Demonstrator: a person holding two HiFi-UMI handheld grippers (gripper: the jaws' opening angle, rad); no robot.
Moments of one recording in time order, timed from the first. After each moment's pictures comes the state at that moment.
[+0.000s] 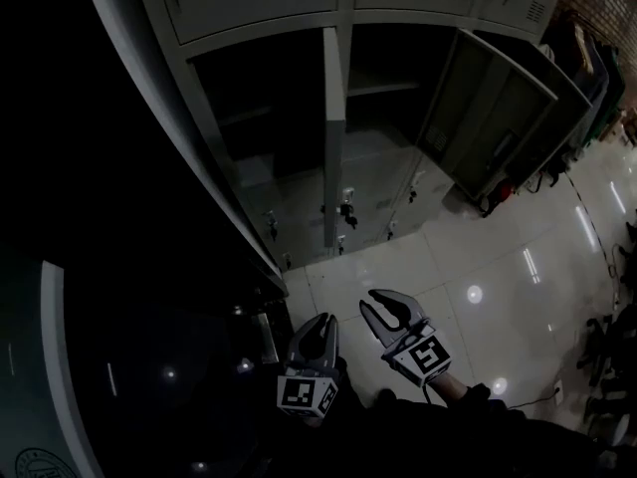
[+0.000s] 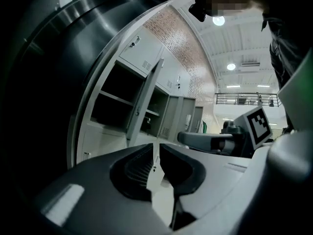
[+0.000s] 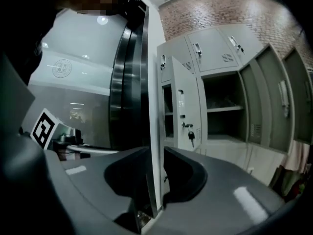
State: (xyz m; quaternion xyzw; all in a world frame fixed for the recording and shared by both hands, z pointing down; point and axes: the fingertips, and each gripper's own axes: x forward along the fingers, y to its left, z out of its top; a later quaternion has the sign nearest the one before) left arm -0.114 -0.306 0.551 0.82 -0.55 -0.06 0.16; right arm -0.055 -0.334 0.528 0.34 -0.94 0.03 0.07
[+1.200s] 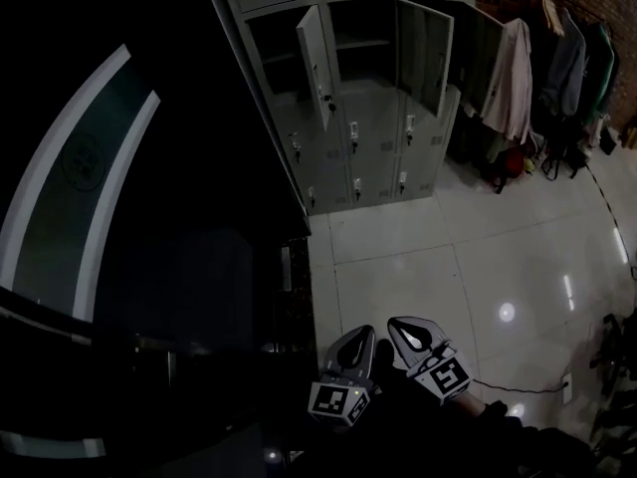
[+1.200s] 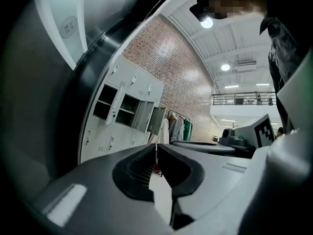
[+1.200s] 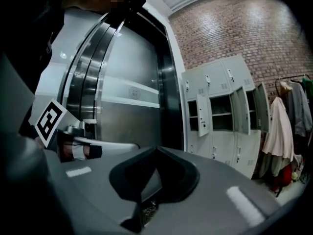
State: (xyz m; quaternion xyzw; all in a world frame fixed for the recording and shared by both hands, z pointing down) left arm 0.146 0.159 0.514 0.81 -0.57 -0.07 0.15; right arm 0.175 0.148 0.510 0.26 -0.96 0.02 0.05
